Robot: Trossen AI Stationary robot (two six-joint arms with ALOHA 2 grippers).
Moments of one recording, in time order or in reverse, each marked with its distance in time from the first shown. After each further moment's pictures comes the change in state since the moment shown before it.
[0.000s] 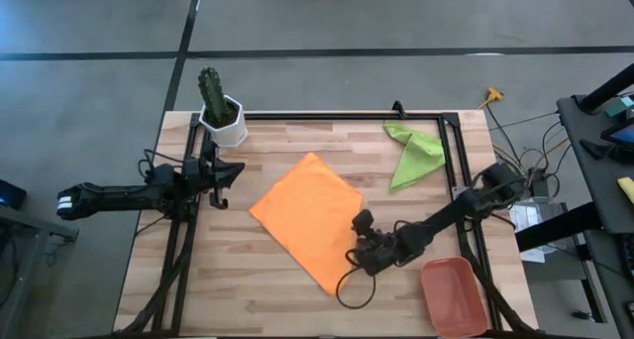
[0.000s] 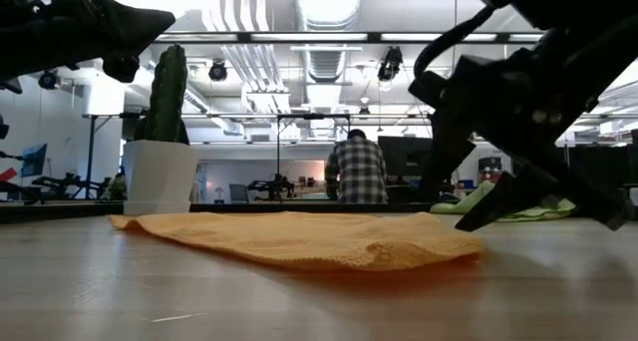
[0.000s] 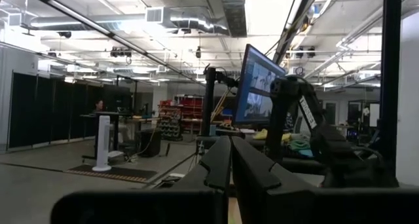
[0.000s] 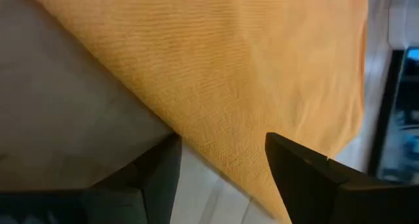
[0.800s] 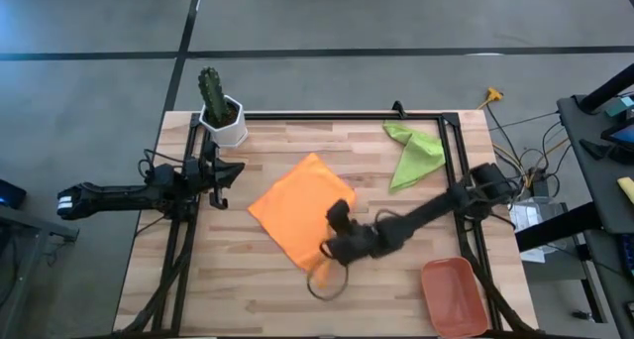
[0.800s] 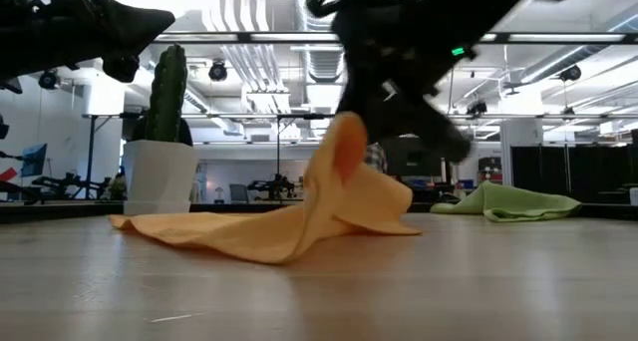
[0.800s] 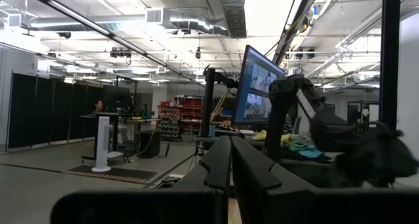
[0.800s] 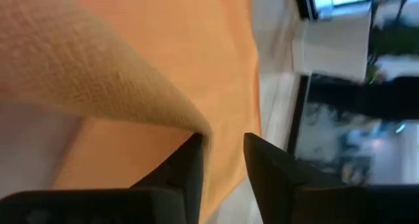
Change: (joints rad) left arm 0.000 -0.003 0.000 0.001 0.000 -0.001; right arm -0.137 0.054 0.268 0.029 0.097 -0.231
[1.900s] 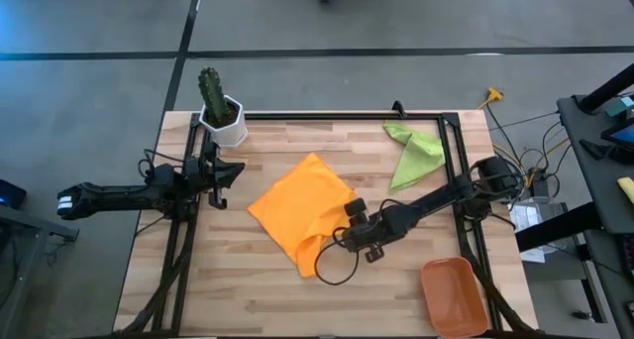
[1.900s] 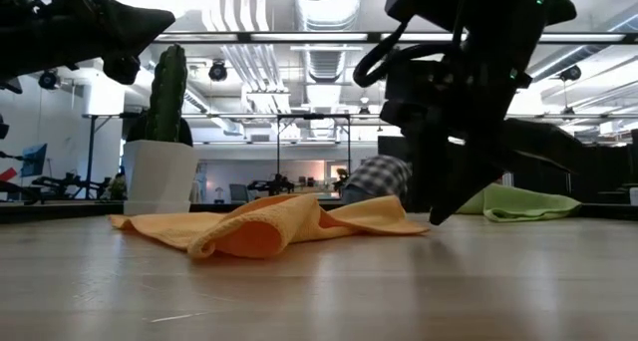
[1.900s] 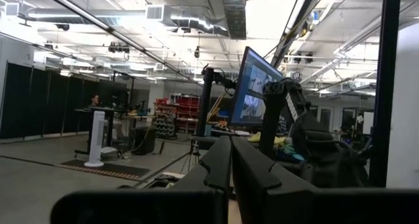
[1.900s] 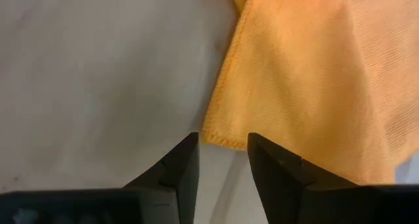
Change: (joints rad) left arm 0.000 0.000 0.000 -0.001 0.001 -0.049; right arm -0.044 -0.070 -0.122 -0.238 -0.459 0.376
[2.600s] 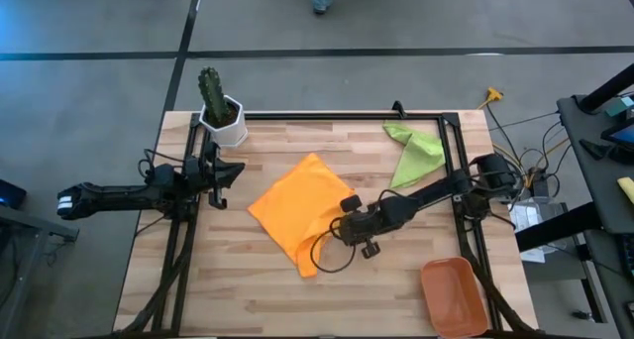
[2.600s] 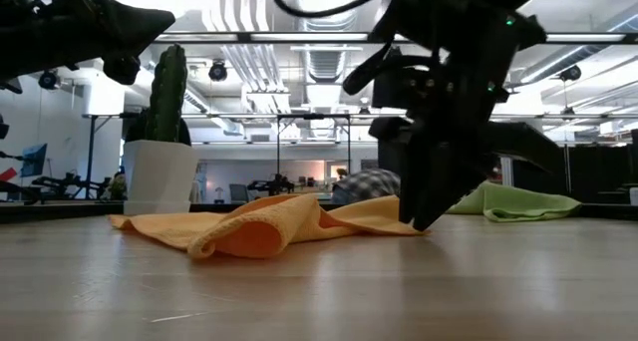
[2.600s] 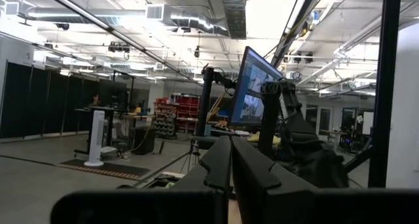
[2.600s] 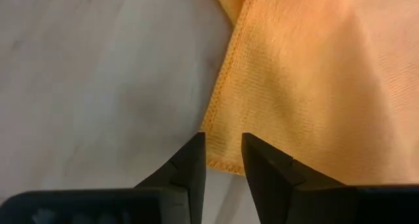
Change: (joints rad) left arm 0.000 0.001 0.000 0.000 0.000 -0.002; right arm -0.088 0.001 -0.035 0.103 -0.163 -0.045
